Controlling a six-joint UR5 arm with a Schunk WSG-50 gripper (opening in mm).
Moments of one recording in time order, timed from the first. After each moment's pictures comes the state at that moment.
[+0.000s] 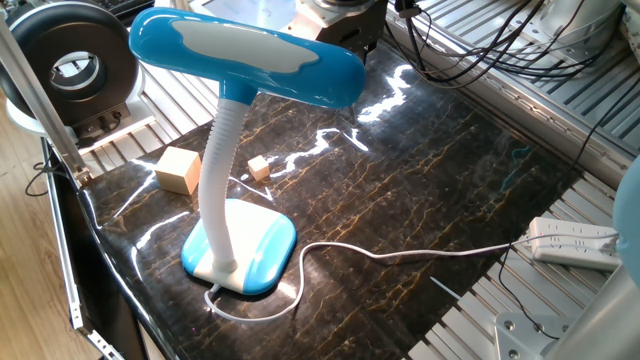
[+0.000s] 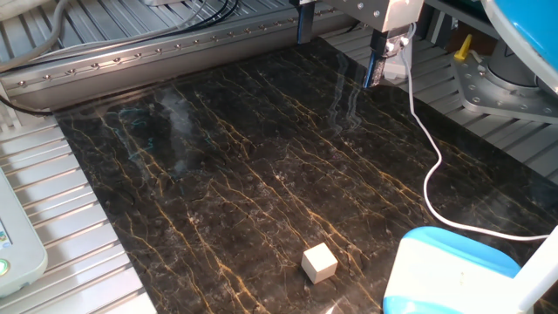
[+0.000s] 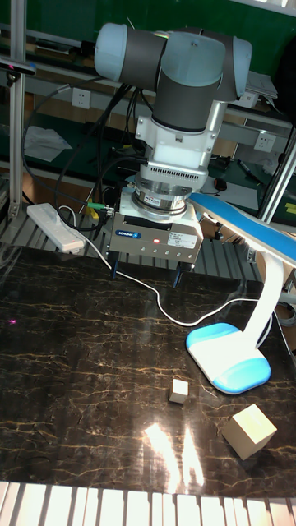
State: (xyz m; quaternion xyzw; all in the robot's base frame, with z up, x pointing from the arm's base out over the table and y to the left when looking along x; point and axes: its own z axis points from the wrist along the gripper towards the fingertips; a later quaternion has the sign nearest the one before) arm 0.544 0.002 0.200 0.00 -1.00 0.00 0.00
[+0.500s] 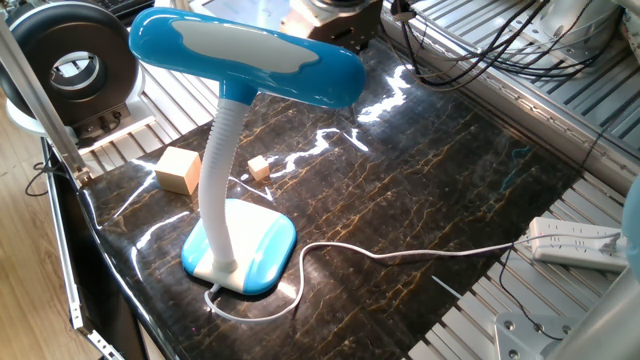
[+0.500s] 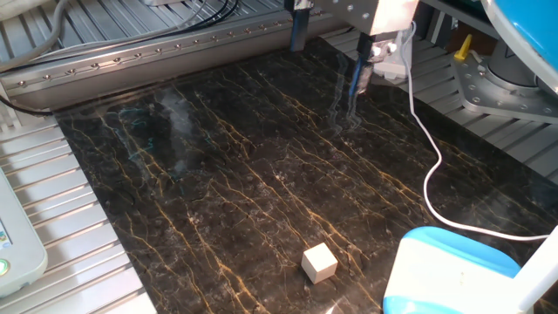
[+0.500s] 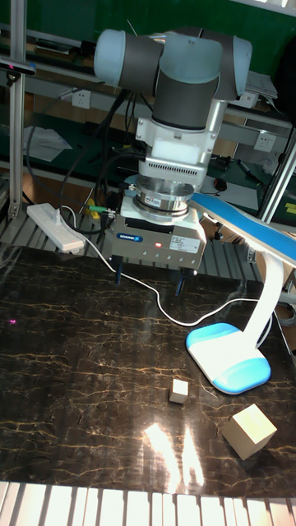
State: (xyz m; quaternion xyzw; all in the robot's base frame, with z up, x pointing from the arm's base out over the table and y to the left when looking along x) arm 0.574 0.013 0.200 -0.04 -1.00 -0.02 -0.06
